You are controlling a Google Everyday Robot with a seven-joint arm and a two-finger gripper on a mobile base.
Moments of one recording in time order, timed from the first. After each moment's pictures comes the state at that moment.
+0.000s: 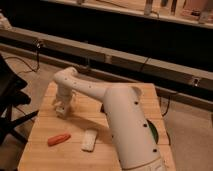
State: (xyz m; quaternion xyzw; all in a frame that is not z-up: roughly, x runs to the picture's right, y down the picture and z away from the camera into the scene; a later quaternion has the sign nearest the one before) arm -0.262 0.111 0.931 -0.21 -0.34 -0.52 0.76
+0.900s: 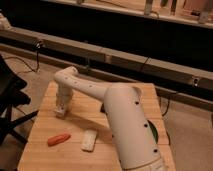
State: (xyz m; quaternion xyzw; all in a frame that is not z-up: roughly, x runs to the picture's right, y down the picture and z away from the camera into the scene) arm -0.259 0.105 0.924 -0.21 -0.34 -0.52 0.76
